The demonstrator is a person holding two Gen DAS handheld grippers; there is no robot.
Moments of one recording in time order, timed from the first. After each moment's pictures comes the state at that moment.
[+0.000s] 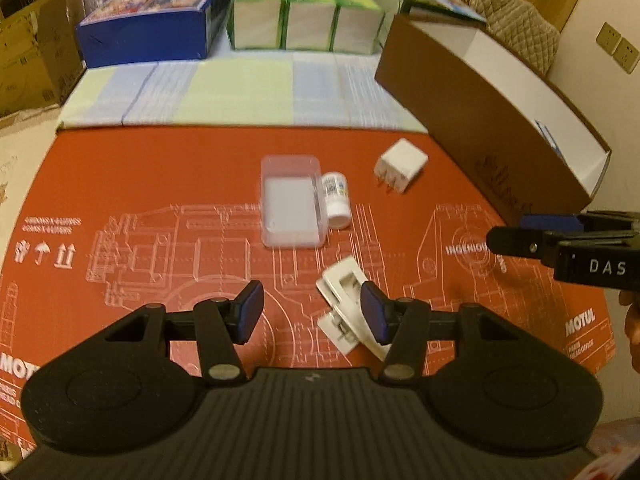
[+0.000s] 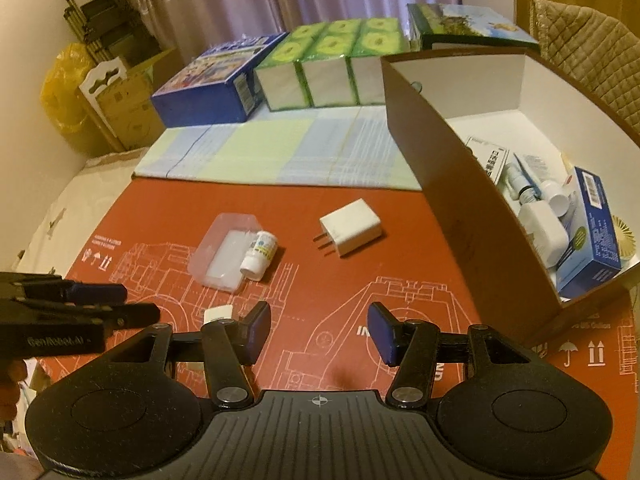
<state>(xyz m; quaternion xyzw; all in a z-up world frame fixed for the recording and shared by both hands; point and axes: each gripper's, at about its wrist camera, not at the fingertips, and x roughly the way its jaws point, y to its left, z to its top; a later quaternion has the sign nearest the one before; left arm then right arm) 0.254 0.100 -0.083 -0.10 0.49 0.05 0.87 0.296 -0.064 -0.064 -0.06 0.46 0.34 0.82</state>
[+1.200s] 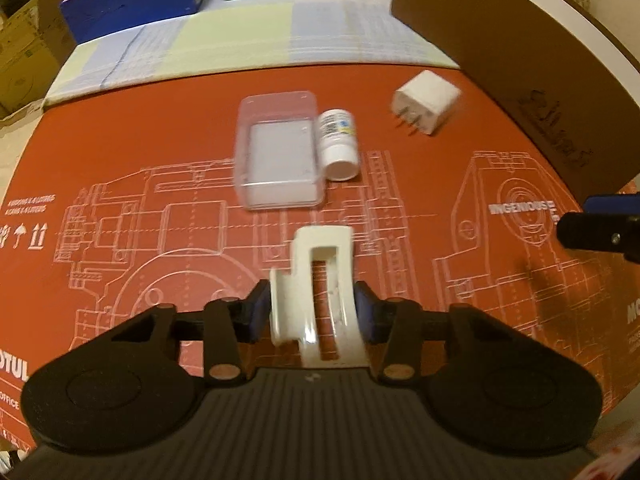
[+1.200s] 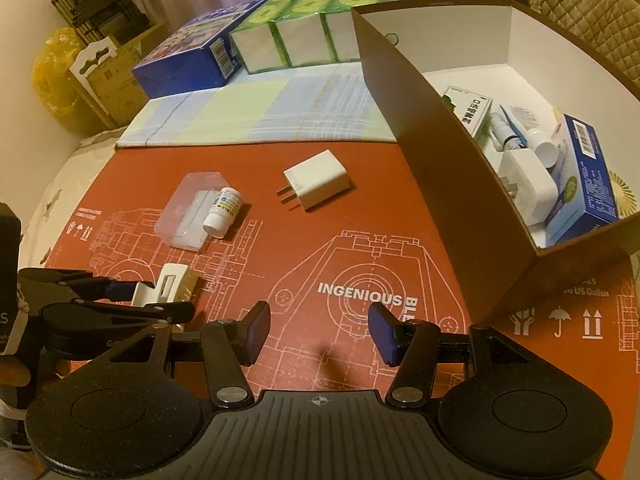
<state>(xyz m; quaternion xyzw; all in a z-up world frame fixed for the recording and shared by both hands) 0.286 0.072 -0.142 -0.05 0.54 0.09 0.84 0.314 -0.091 -0.090 -0.06 0.50 0.34 0.80</state>
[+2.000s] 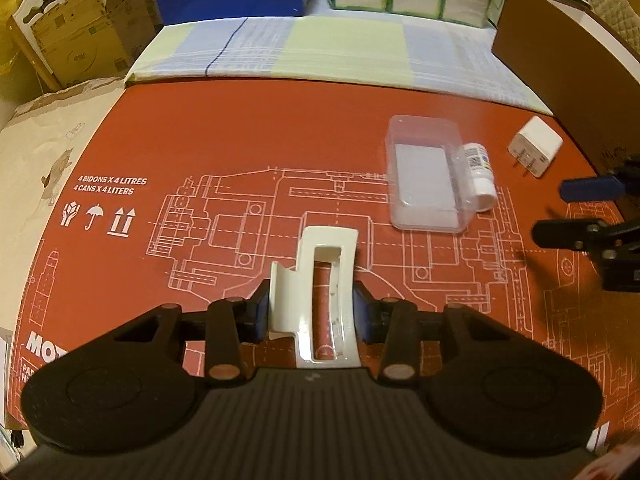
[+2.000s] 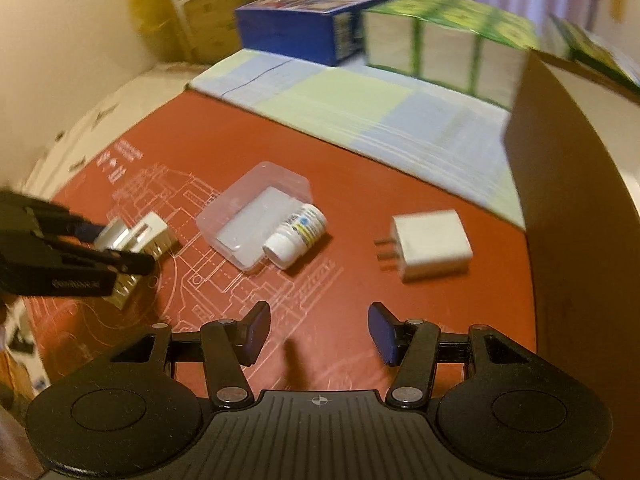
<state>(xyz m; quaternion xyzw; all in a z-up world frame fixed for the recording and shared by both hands) 0.267 0.145 -0.139 -0.08 0.51 0.17 0.84 0.329 0.012 -0.125 -0.22 0.42 0.48 0.74</state>
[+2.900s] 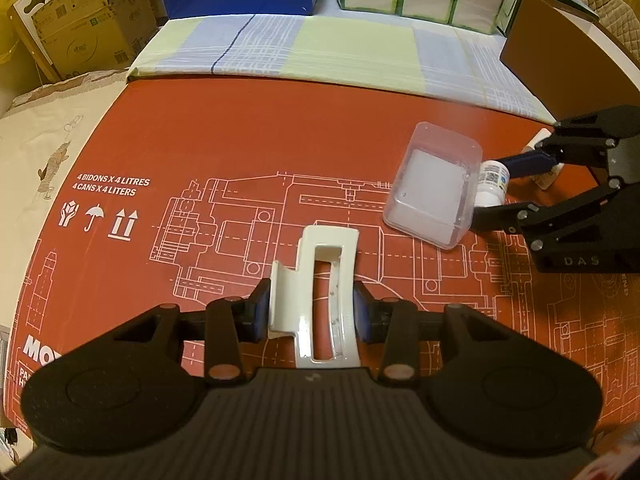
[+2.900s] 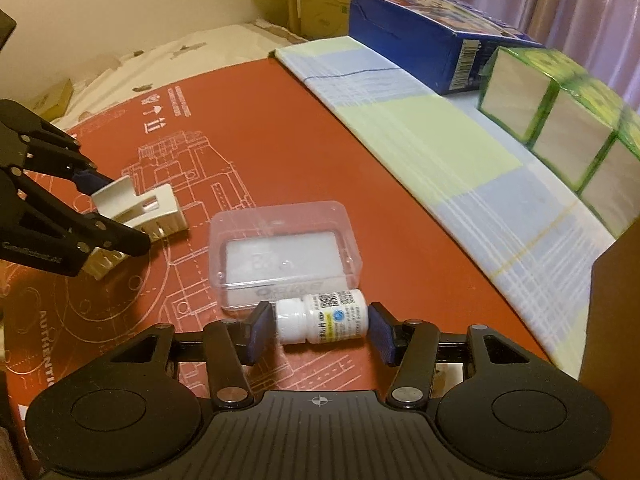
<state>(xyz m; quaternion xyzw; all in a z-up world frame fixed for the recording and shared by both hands) 0.271 0.157 -0.141 -0.09 0.51 0.17 0.83 0.346 0.068 -0.154 -0.31 0.35 0.58 0.67</state>
